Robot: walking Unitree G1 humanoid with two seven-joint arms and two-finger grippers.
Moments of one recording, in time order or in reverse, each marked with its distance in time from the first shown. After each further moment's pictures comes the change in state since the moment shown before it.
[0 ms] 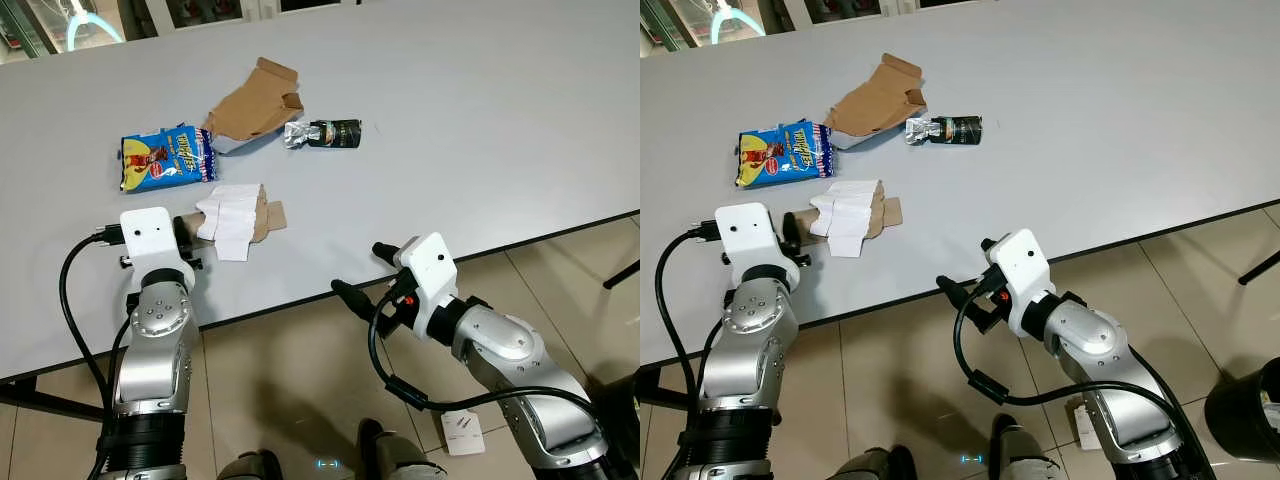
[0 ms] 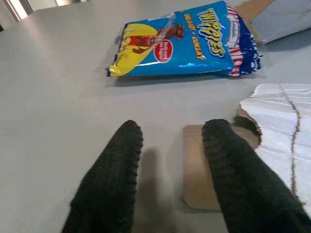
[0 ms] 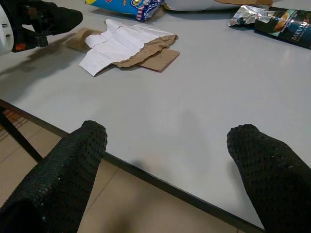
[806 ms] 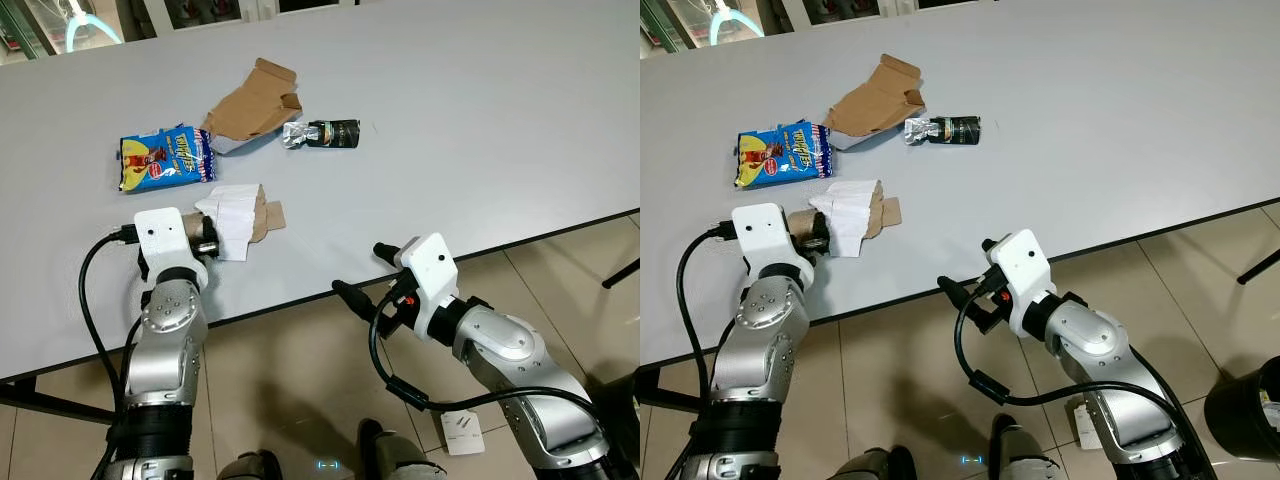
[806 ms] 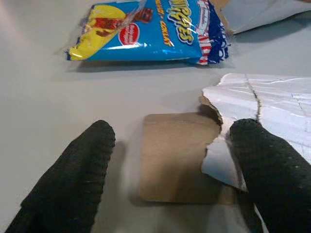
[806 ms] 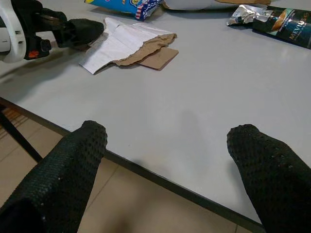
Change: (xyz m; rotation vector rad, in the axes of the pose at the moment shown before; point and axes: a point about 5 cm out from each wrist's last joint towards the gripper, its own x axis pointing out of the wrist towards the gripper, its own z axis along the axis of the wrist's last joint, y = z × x) left arm 0.006 -0.014 -0.007 -0.065 0.043 -0.081; right arm -0.001 -0.001 -0.001 -0.004 0.005 -0.002
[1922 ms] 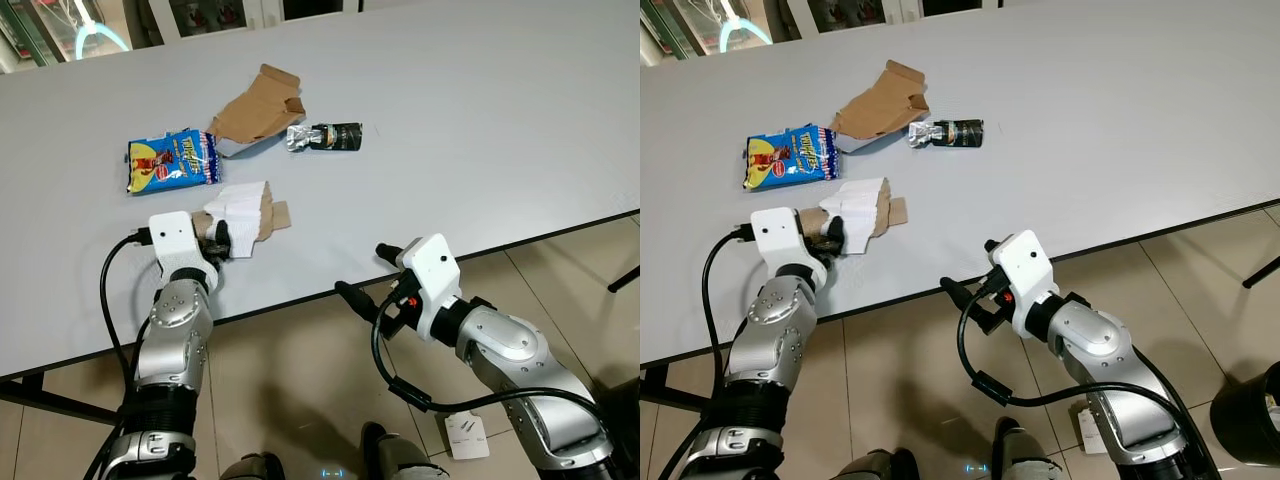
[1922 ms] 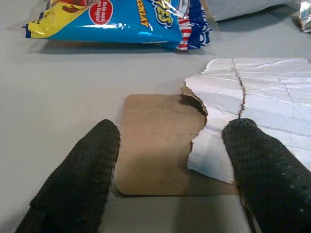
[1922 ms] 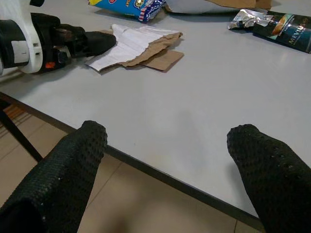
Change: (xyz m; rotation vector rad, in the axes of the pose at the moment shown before) left arm 0.014 -0.008 -0.021 -0.079 0.041 -0.123; right arm -0.002 -0.001 -0.001 -0.007 0.010 -0.003
